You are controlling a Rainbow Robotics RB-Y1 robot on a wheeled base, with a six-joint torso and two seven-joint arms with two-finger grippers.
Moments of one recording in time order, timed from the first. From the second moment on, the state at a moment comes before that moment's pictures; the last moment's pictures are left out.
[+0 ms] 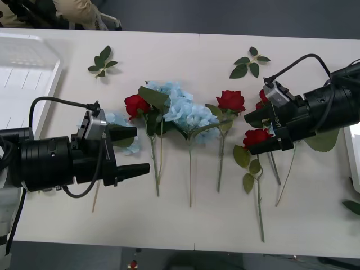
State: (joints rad) right arm -0.50 -0.67 0.08 -1.41 -1.68 1.56 2.70; left arm -0.01 0.22 0.20 -1.98 1.50 1.43 -2.61
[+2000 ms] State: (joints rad) right arm -0.43 -0.67 -0.13 -1.58 -1.34 1.72 2.28; left arm -0.01 0.53 0.31 -2.19 1.23 1.45 -1.79
